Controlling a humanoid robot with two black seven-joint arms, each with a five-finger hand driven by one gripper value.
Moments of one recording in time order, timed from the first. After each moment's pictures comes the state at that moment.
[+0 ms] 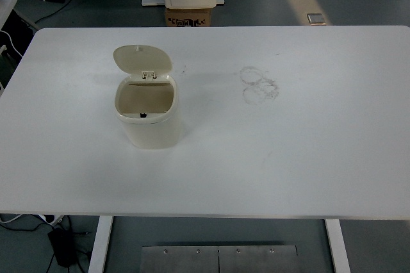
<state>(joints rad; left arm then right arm) -1.39 0.93 -0.21 -0.92 0.13 -0.61 0.13 0.00 0.00 0.31 0.20 -0.22 0.03 0.48</state>
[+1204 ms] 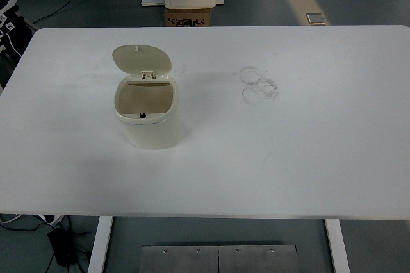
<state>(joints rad) -0.96 0.73 -0.40 -0.48 -0.48 -0.61 0.06 0.00 0.00 0.31 0.20 -0.22 0.03 0.48</state>
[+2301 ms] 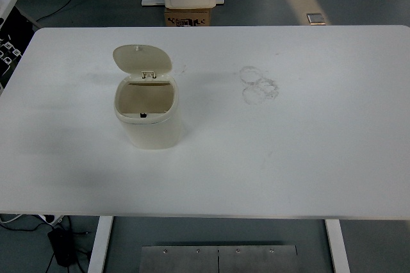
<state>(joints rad) -0.81 0.64 -0.53 -0.42 -0.47 -0.61 -0.02 0.00 0.00 0.32 0.20 -0.22 0.03 0.49</state>
